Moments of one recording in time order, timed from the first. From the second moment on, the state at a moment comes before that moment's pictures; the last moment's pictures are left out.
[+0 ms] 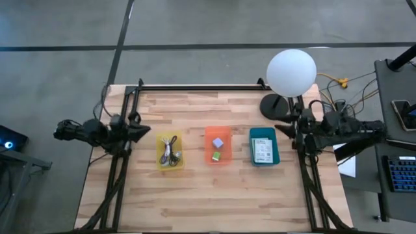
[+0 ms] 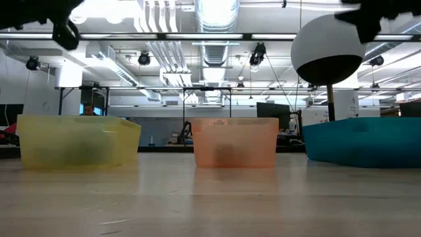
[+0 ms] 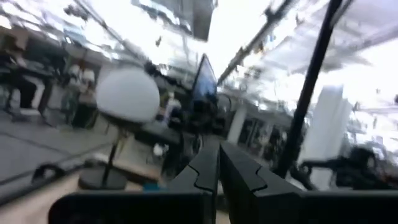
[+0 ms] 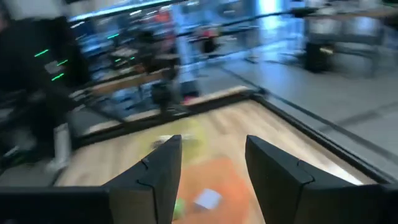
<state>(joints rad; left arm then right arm) -0.26 0.08 0.21 0.20 -0.33 -0.23 0.13 0.26 0.53 -0.34 0.28 0.24</state>
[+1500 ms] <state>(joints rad) 0.06 0.03 0.01 0.35 -0.29 -0.33 0.03 0.00 0.01 0.16 0.35 0.40</state>
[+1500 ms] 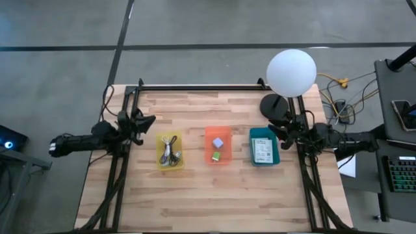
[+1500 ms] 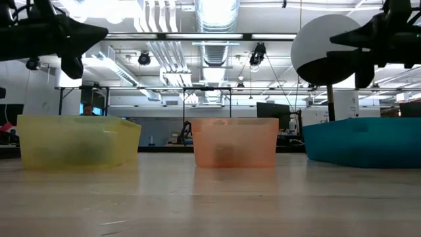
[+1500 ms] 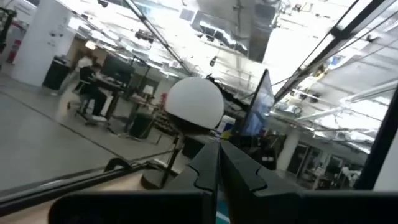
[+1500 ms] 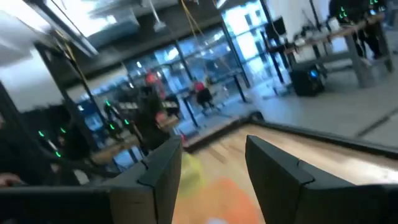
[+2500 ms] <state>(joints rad) 0.10 0.12 0.01 0.36 -0.29 -0.33 -0.04 0.01 0.01 0.19 0.34 0.39</state>
